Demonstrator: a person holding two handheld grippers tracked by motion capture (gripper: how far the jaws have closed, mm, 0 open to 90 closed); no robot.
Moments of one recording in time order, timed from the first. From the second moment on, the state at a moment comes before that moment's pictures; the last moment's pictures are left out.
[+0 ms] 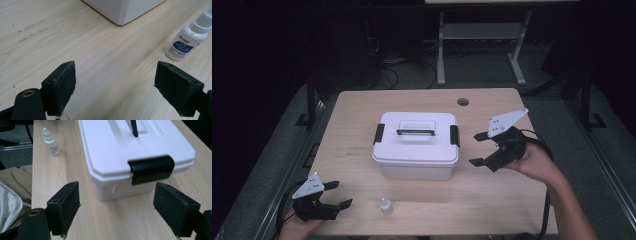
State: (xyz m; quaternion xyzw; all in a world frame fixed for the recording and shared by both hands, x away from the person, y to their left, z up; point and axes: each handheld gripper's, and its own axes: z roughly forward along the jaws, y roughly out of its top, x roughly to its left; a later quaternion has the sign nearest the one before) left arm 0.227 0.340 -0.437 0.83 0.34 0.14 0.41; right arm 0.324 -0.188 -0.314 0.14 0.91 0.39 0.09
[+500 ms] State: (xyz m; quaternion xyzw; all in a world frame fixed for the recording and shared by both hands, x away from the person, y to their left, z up) left arm 0.228 0.339 -0.437 0.84 0.34 0.14 0.40; right arm 0.354 -0.142 -0.293 0.10 0.92 0.36 0.07
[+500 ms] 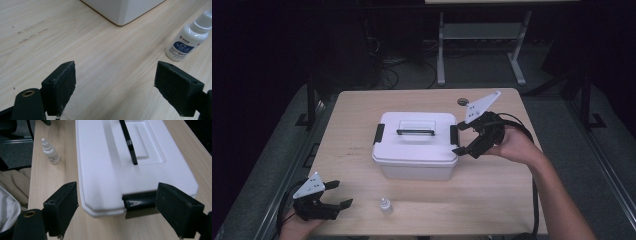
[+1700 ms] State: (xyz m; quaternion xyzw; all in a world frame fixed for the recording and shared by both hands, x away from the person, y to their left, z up) left arm 0.228 0.341 -0.435 0.83 0.34 0.14 0.41; right arm 0.397 -0.051 -0.285 0.04 0.94 0.33 0.05
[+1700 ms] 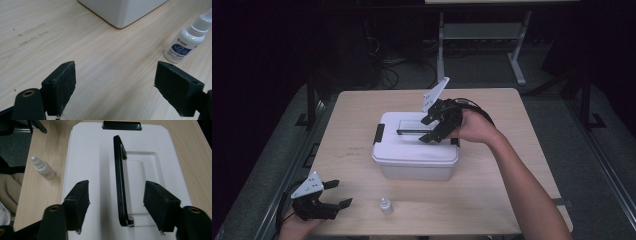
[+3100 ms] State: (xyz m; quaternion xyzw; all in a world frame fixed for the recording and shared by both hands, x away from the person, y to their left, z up) left arm 0.229 0.341 -0.437 0.83 0.34 0.14 0.41; right arm 0.430 -0.029 -0.294 0.03 0.95 0.32 0.01
